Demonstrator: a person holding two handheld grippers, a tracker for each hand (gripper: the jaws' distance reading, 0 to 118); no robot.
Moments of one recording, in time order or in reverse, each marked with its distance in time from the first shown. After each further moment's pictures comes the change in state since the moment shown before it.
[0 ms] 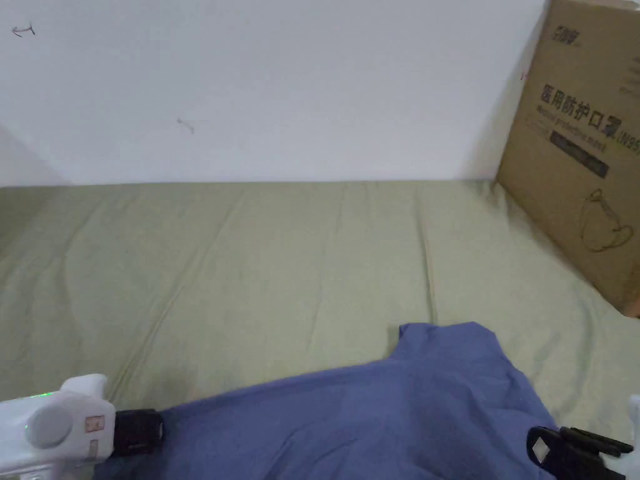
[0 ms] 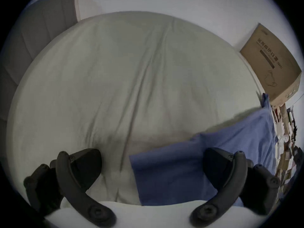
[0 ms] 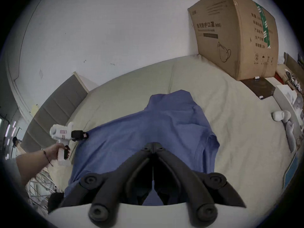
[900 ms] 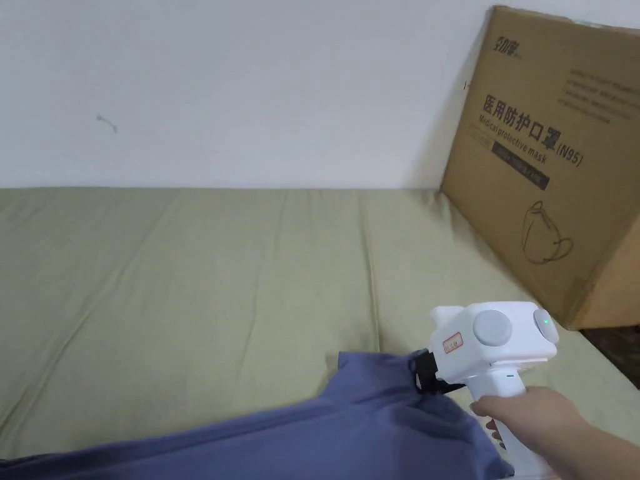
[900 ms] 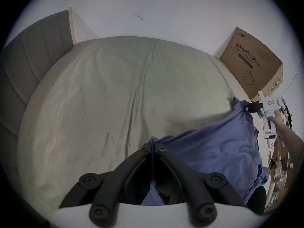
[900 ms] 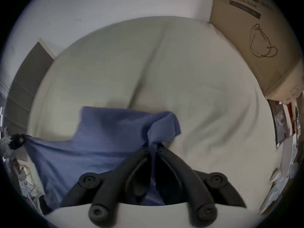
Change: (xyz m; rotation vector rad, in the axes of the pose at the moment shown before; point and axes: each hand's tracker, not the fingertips) left arm 0.038 0.007 0.124 0.089 -0.068 -0.097; right arm 0.058 0.131 -0.225 -0.412 -0.147 0.125
